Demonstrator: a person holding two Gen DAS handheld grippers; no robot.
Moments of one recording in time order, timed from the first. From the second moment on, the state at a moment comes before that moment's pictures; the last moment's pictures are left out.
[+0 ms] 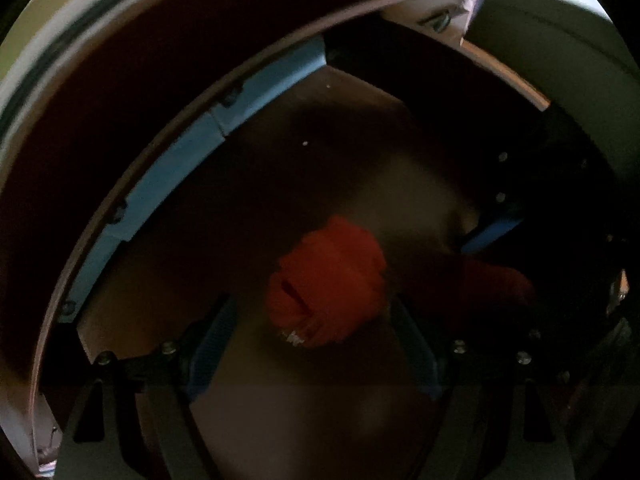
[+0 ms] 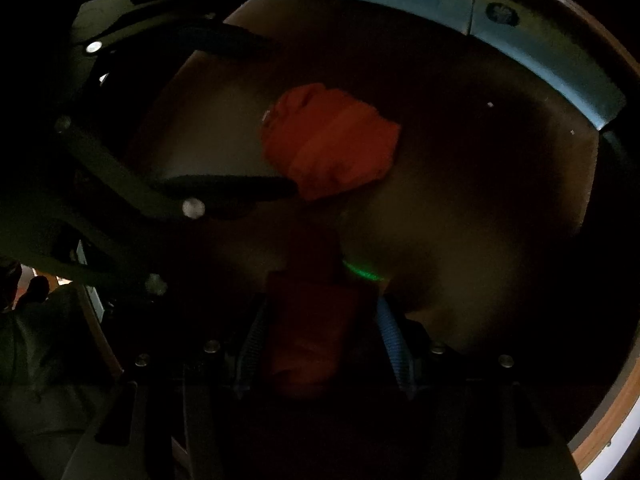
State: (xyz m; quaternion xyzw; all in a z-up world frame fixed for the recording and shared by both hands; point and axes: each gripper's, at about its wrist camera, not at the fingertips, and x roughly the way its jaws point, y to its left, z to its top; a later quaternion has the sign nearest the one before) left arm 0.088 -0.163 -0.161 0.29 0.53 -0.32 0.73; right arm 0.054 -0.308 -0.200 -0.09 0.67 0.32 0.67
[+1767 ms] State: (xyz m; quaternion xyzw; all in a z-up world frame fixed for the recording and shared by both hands) left arm 0.098 -0.107 -0.122 0.20 0.45 -0.27 0.82; right arm 0.032 -0.322 -0.121 -0.04 0.52 0.33 0.78
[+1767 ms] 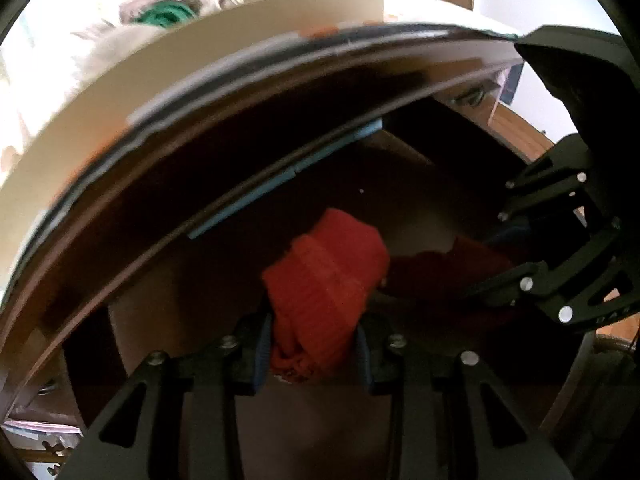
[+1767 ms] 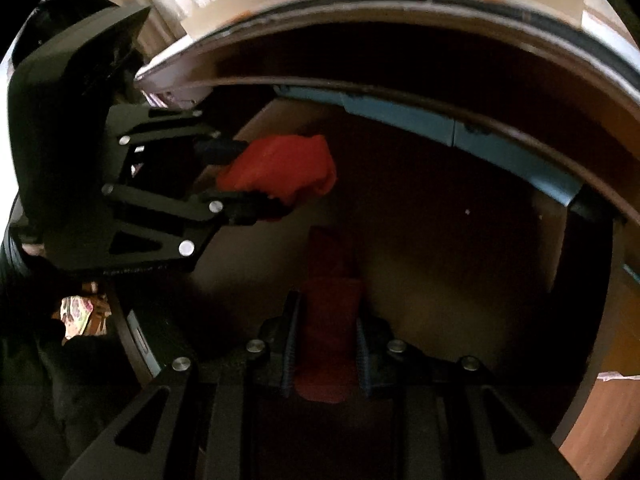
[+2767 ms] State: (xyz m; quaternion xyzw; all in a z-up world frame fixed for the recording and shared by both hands) left arm 0.090 -0.086 -0.095 0.15 0.36 -0.19 0.90; right arm 0.039 -0.310 -0.127 -0.03 0.41 0.31 0.86
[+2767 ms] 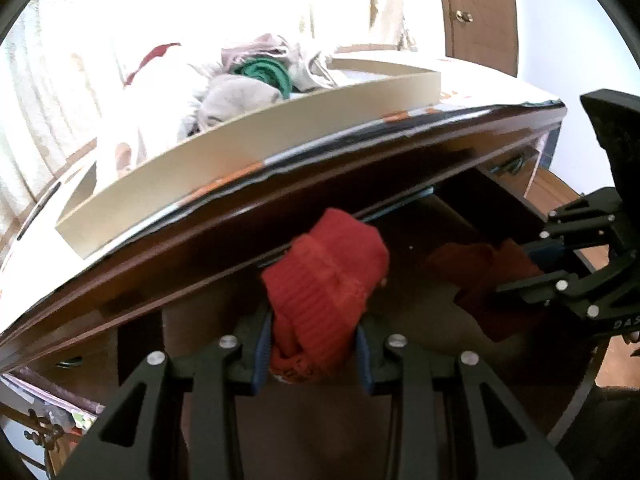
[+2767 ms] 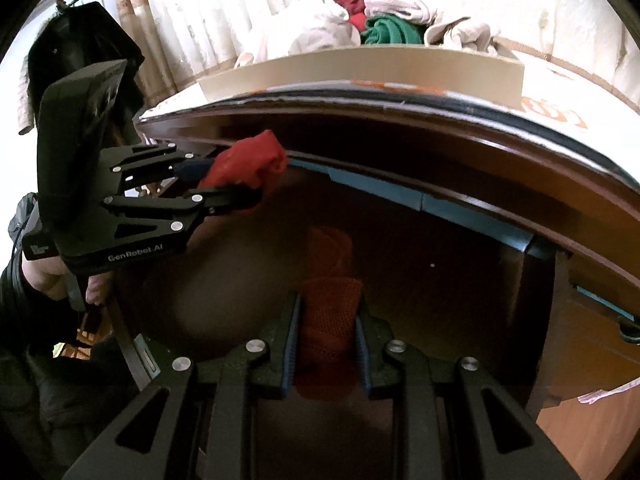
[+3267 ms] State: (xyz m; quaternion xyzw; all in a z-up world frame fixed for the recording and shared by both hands) left arm 0.080 -0.081 -0.087 0.15 0.33 -0.18 0.92; right arm 0.036 -0.313 -0.120 -0.02 0.37 0.30 0.88
